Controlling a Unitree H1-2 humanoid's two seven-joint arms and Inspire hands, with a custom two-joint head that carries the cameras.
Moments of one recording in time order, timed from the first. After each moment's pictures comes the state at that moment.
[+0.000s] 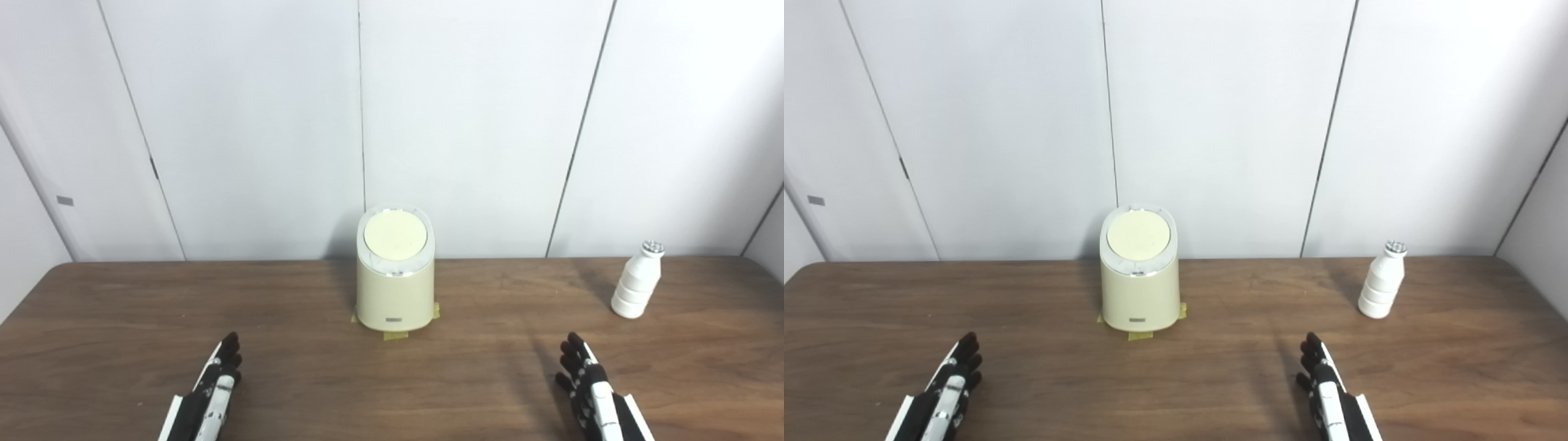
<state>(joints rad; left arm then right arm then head) 0.09 0.09 0.15 -0.17 -0.11 0.03 -0.13 0.12 -0.05 -0.08 -0.18 0.05 0.03 0.06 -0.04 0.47</state>
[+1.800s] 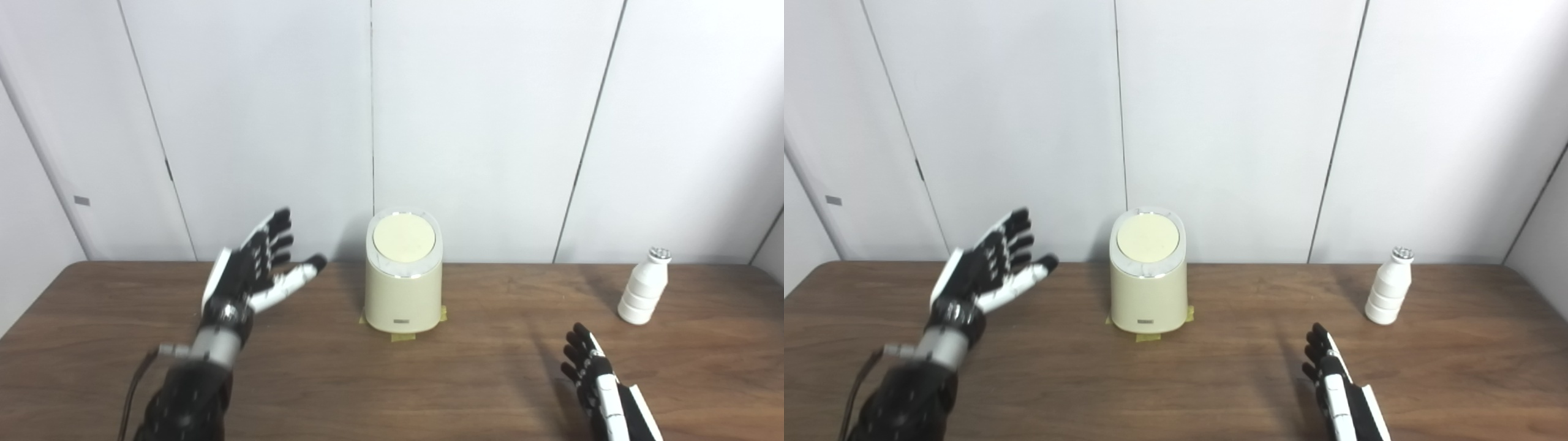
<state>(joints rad) -0.42 0.17 0.02 -0.23 0.07 0.43 -0.05 0.07 -0.08 -0.08 -0.12 0.07 -0.03 0.04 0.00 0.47</state>
